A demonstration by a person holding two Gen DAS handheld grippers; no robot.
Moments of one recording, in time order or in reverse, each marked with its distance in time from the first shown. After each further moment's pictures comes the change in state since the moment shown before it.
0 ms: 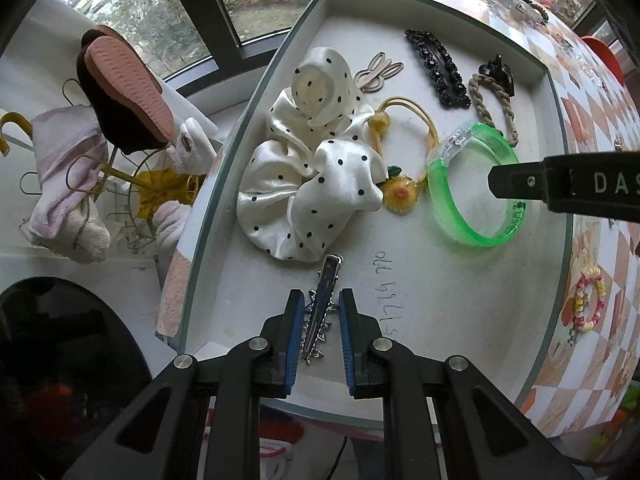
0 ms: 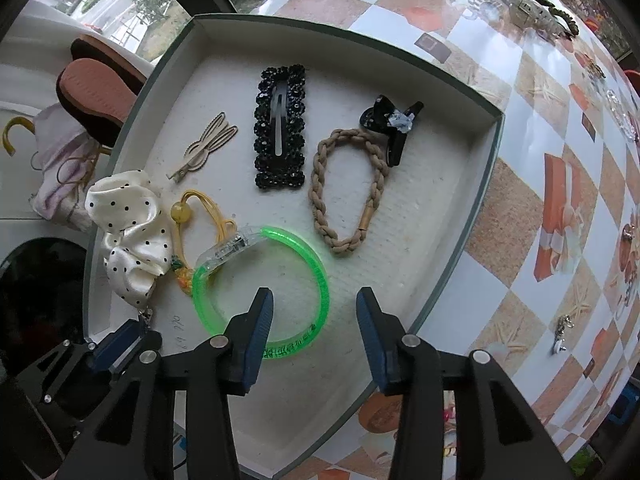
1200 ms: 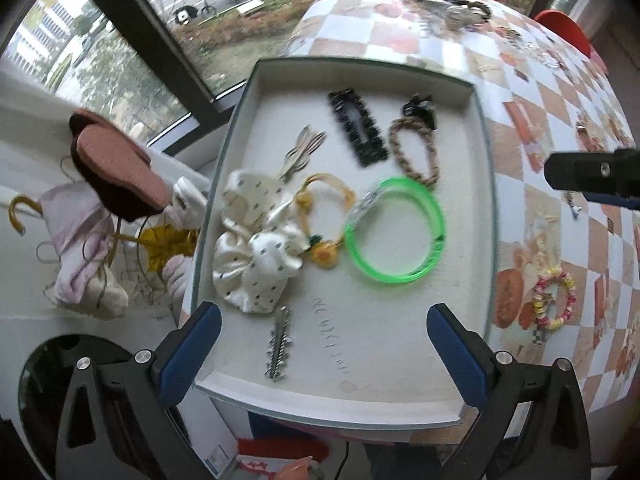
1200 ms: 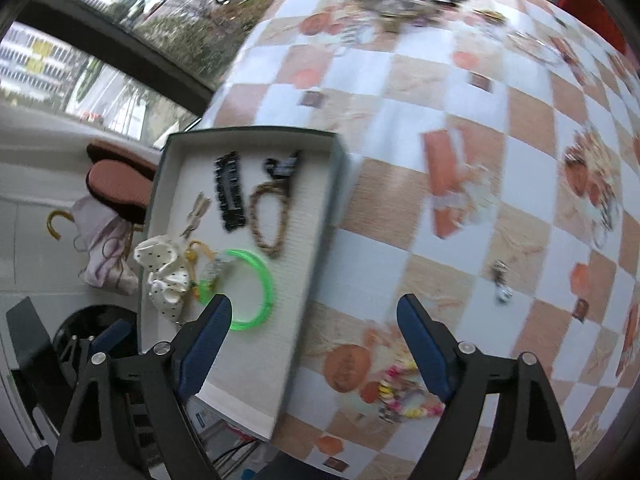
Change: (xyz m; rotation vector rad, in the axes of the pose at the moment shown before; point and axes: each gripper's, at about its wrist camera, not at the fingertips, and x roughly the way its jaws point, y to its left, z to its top) left arm -0.054 -0.055 0.019 0.172 -0.101 0.038; right arm -0.086 -0.117 -0.053 0.270 -0.167 0.152
